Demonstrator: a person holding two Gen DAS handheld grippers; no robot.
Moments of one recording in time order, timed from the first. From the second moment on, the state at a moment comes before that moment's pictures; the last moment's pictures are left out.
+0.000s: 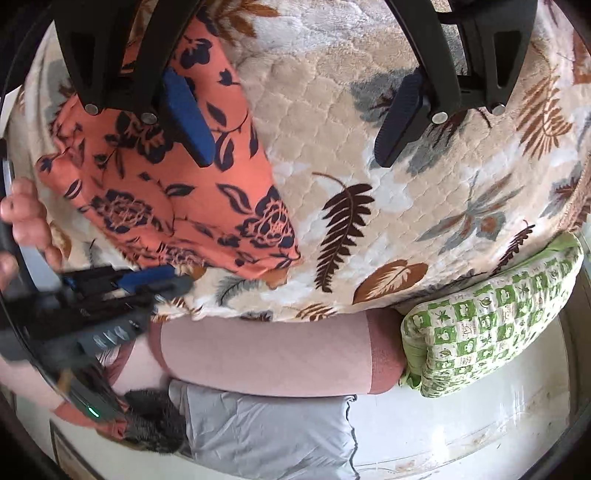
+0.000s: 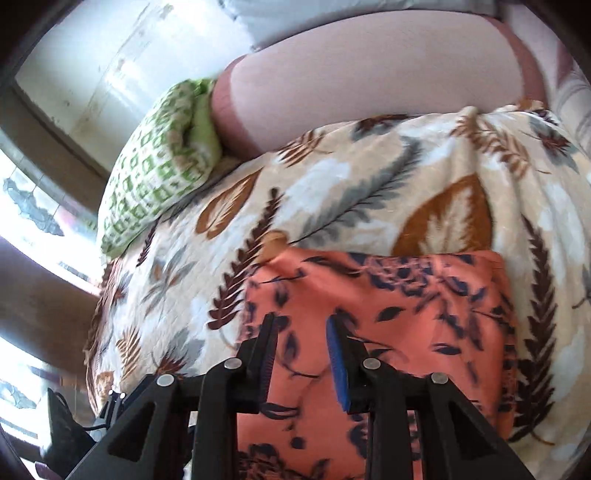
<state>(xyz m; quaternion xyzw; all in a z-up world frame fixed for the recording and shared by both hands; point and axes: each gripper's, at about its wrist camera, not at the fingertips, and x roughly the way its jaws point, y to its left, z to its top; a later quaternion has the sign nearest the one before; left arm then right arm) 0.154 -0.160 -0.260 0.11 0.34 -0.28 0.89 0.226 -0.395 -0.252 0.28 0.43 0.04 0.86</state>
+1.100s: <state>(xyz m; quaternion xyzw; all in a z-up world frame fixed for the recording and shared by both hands) 0.128 -0.162 -0.250 0.14 0.32 -0.24 0.91 0.012 -0.399 -0.230 0.30 0.32 -0.04 0.90</state>
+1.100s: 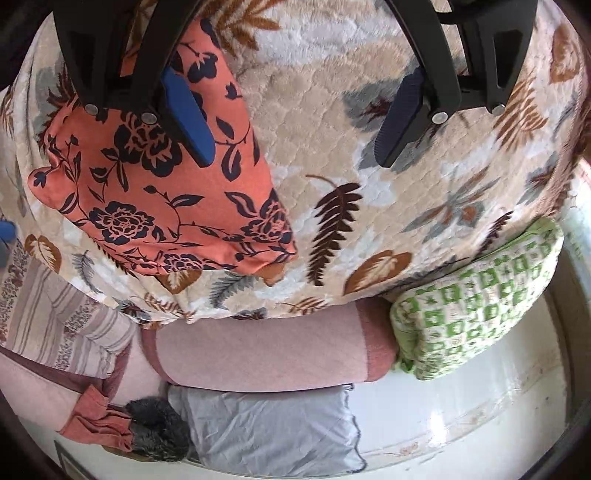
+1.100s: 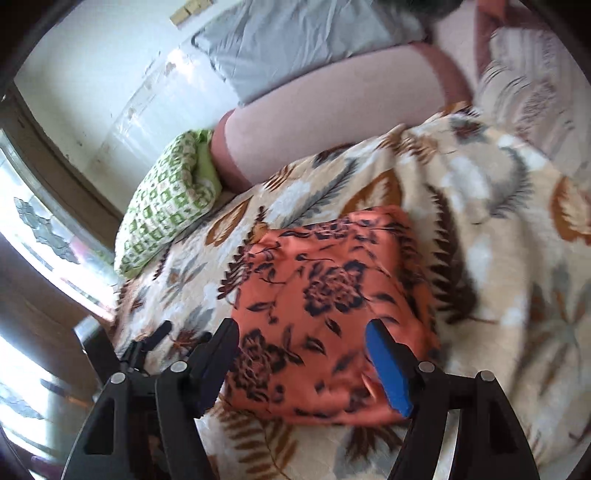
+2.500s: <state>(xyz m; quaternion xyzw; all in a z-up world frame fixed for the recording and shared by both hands) 0.006 -0.122 -0.091 0.11 0.26 -0.18 0.94 -0.093 -0.338 -0.154 0.15 0.22 -0.06 0.96</state>
